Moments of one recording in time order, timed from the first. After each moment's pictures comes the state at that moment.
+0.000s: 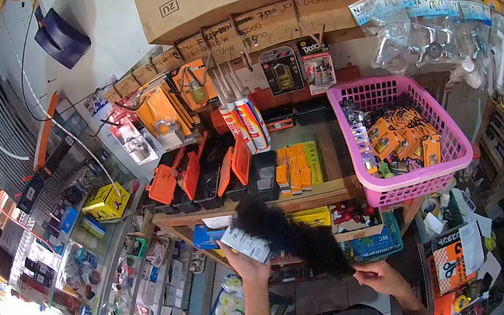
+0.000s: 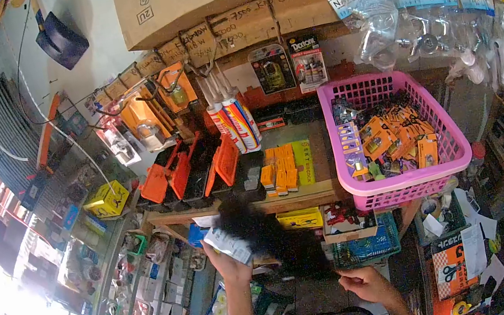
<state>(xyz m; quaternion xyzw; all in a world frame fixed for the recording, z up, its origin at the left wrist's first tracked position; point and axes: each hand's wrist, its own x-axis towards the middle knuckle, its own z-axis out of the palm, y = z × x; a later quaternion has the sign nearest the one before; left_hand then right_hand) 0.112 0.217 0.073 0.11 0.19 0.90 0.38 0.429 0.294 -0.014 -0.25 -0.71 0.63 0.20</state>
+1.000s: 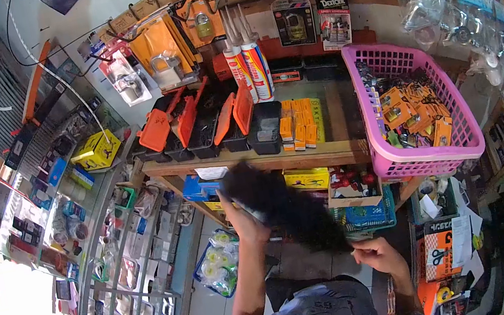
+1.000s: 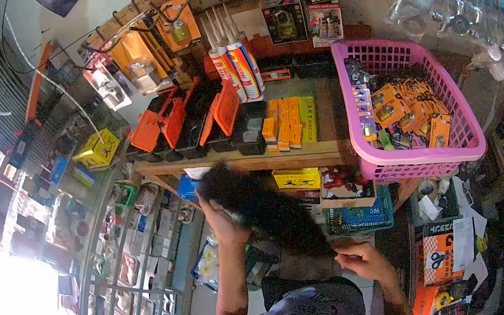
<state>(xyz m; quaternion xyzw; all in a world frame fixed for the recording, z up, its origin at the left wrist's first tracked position) 0.125 0.220 0.084 0.07 0.21 0.89 0.40 0.439 0.299 -0.025 -0.19 -0.71 0.65 0.18</state>
